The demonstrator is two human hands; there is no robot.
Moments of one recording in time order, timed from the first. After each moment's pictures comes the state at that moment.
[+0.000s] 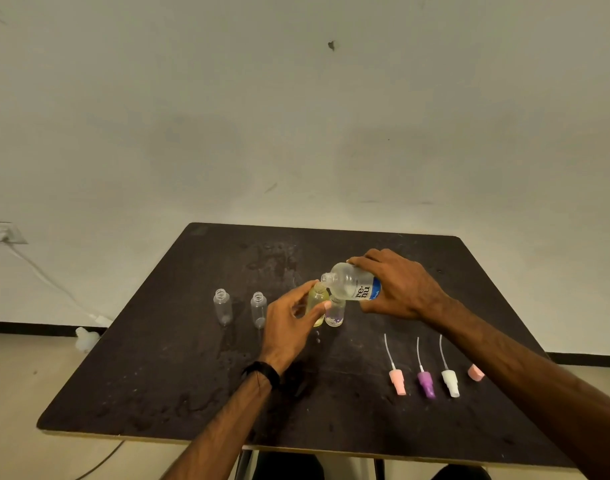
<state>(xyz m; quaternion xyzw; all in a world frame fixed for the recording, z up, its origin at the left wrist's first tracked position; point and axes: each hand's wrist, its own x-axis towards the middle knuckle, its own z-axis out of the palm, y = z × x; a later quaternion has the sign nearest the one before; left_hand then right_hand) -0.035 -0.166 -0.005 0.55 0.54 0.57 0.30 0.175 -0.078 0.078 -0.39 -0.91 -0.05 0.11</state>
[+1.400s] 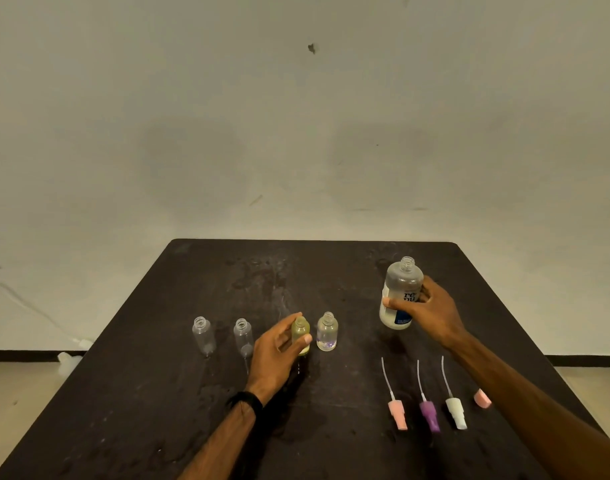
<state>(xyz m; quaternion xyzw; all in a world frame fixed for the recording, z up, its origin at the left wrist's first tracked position) -0.049 -0.126 -0.060 0.50 0.58 0.50 0.40 0.238 -0.032 0.006 -0.57 -0.62 0.35 0.41</state>
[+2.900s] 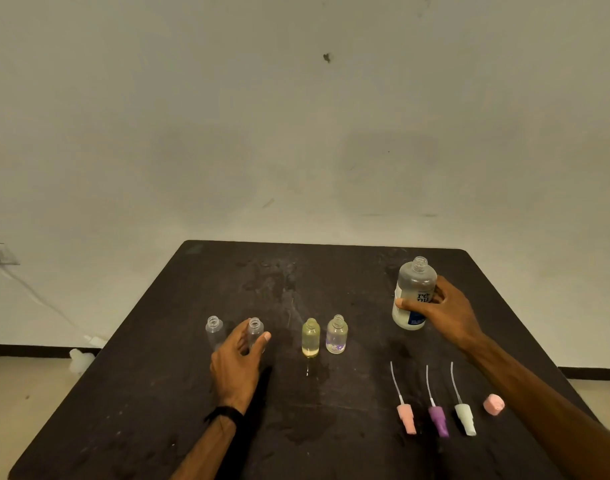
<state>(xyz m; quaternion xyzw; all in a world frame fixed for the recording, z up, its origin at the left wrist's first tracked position) -0.098 -0.158 -0.058 0.40 0.72 0.54 0.18 0.239 -0.036 0.021 -0.57 -0.63 0.34 0.41</state>
